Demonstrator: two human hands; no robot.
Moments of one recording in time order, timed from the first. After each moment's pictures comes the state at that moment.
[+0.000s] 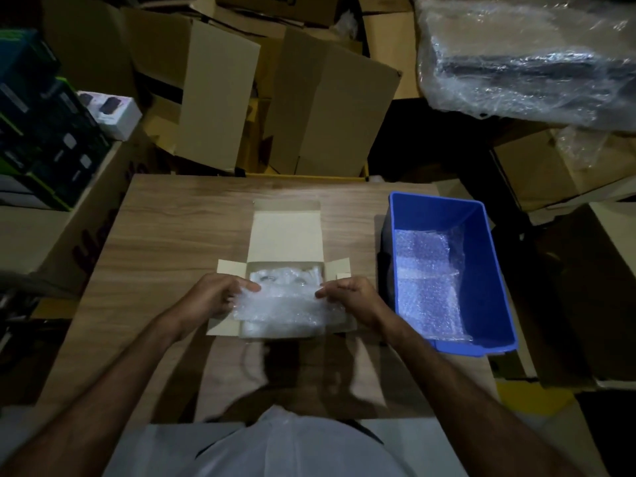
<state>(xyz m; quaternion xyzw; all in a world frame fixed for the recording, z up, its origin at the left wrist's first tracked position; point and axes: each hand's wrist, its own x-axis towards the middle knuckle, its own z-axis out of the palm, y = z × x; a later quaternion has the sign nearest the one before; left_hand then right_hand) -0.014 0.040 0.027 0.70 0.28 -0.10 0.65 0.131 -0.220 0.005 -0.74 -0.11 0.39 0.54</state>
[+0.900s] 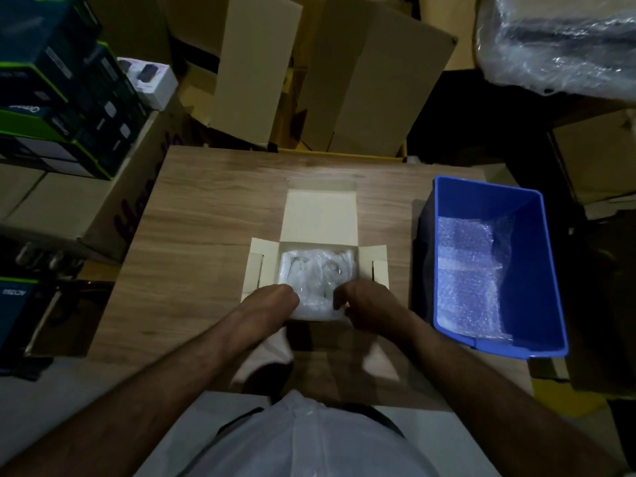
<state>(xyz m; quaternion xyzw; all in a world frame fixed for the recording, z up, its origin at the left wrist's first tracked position) -0.008 0.000 -0.008 0.95 0.05 -0.30 0.08 0.111 -0.189 -0.012 -0.83 -0.49 0.26 0.08</state>
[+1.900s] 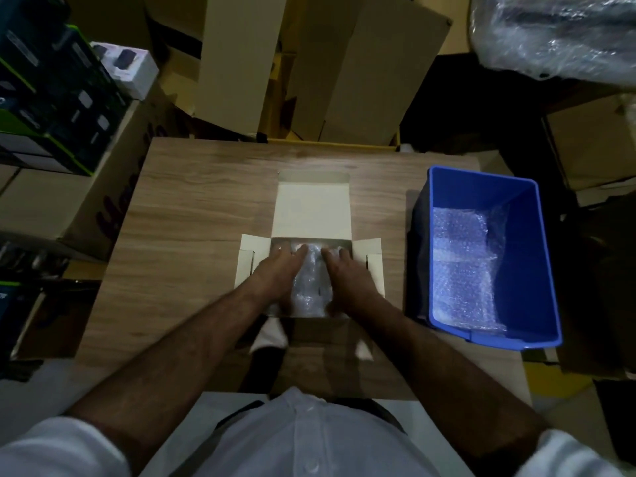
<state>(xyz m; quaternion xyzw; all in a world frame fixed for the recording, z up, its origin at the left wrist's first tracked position) 0.044 0.007 -0.021 0.94 0.12 -0.28 0.15 0.112 -0.155 -0.018 -0.89 -0.38 0.25 0.05</state>
